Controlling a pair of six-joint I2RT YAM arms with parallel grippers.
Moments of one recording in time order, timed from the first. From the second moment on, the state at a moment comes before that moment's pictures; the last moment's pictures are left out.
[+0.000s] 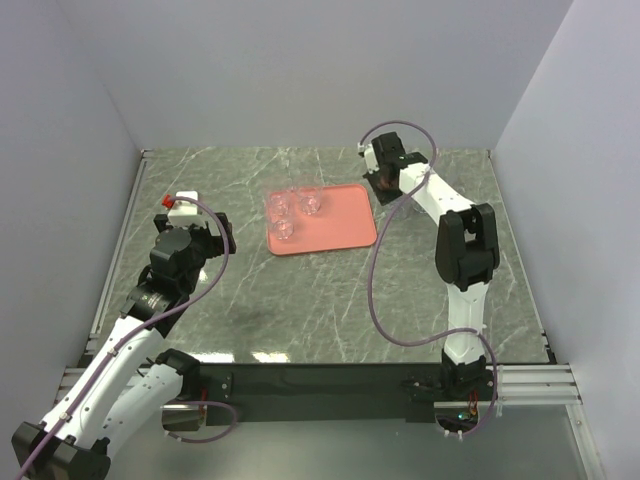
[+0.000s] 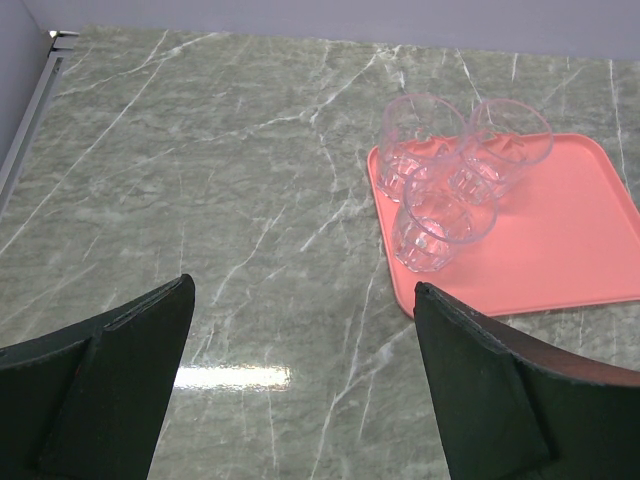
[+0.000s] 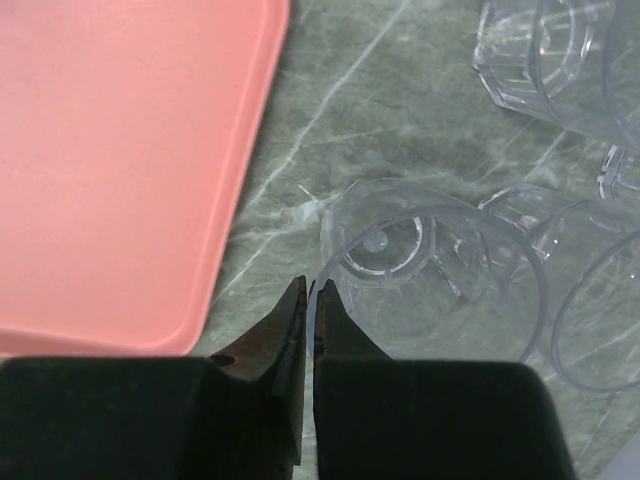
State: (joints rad) left arm -0.38 0.72 0.67 -0.17 -0.35 -0.18; right arm 0.30 2.10 1.77 -0.71 0.11 -0.23
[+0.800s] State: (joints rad) left arm -0.38 0.72 0.67 -0.17 -0.35 -0.18; right arm 0.44 2.20 2.10 -0.82 -0.07 -0.28
